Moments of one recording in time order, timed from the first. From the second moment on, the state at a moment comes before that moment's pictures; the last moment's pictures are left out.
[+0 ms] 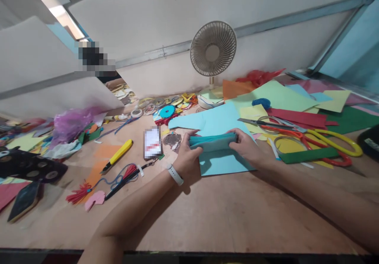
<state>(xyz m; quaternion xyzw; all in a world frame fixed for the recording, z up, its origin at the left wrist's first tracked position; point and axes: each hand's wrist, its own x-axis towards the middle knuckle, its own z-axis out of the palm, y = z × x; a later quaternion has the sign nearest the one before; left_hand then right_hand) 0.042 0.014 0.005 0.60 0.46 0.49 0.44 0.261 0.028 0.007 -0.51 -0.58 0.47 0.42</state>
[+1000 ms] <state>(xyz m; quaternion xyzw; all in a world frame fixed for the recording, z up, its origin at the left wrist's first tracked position) 0.050 0.022 0.003 0.57 0.51 0.53 0.37 0.252 0.030 0.000 -0.53 -0.55 0.46 0.45</state>
